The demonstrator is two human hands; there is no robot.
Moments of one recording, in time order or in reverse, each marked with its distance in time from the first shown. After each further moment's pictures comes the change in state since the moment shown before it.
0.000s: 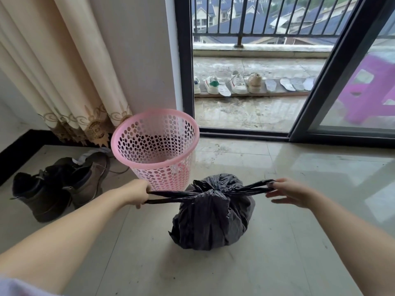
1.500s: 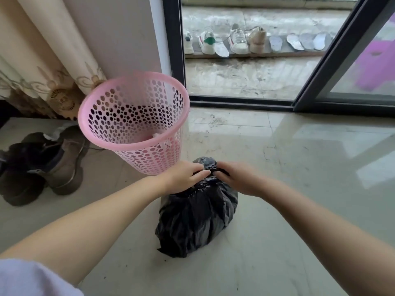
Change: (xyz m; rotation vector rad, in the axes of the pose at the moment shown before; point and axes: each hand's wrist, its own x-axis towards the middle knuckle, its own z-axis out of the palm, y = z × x) left_hand 0.042 0.113 0.053 -0.120 0.125 0.652; right_hand 0.021 -0.028 0.097 -0.833 -0.086 -0.670
